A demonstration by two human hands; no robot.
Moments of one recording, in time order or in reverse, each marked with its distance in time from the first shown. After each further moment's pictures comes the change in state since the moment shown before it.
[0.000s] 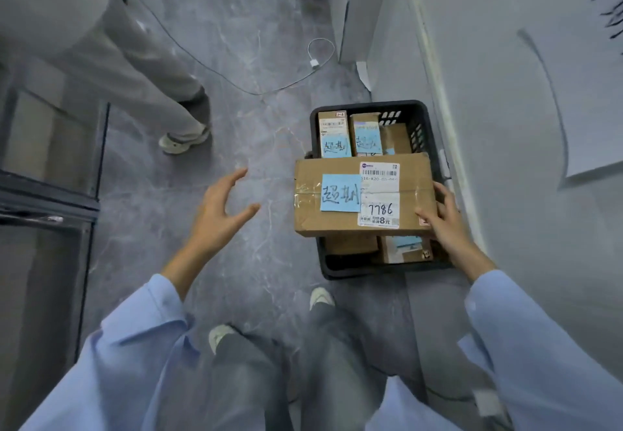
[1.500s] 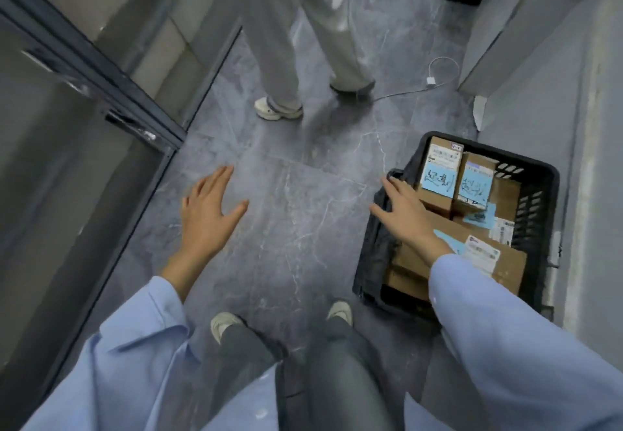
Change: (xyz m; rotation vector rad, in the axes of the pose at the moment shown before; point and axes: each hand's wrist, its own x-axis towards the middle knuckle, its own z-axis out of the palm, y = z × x) left_hand -0.083 -0.090 -0.072 0.453 0.381 -0.404; right_hand 0.055 -0.068 0.225 -1.021 -0.441 -0.465
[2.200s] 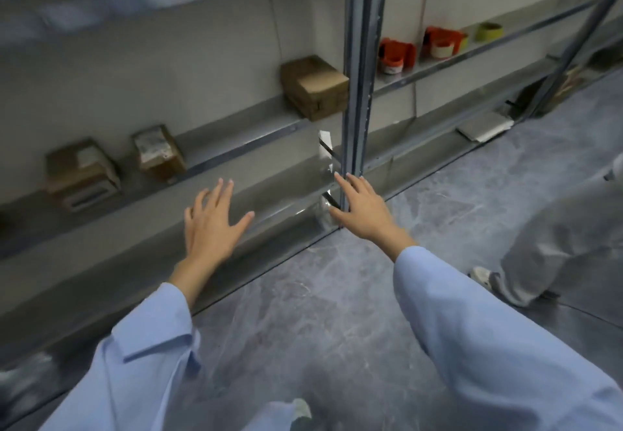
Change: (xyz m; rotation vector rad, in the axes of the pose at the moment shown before) left_hand -0.100 -0.337 -0.305 0.157 0.435 -0.580; right_hand 0.005 -0.604 0.115 -0.296 -0.084 -0.890
